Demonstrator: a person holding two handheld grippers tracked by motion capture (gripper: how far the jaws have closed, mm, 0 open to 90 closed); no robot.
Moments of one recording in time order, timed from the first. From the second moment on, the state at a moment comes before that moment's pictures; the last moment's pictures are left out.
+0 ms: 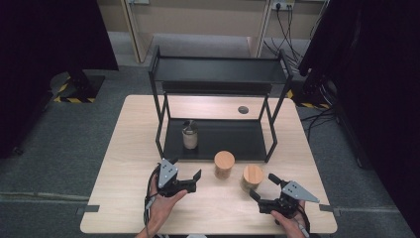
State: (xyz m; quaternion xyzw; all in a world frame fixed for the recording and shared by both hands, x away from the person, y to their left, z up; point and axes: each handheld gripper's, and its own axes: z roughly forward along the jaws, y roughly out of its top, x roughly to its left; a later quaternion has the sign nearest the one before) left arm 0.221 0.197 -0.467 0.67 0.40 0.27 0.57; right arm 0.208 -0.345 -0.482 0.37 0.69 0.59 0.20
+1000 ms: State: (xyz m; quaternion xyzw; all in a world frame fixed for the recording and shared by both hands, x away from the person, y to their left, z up) left arm 0.174 0.220 -0.491 0.67 0.37 0.28 0.58; right arm 0.208 -0.349 -0.484 0.36 0.69 0.60 0.20
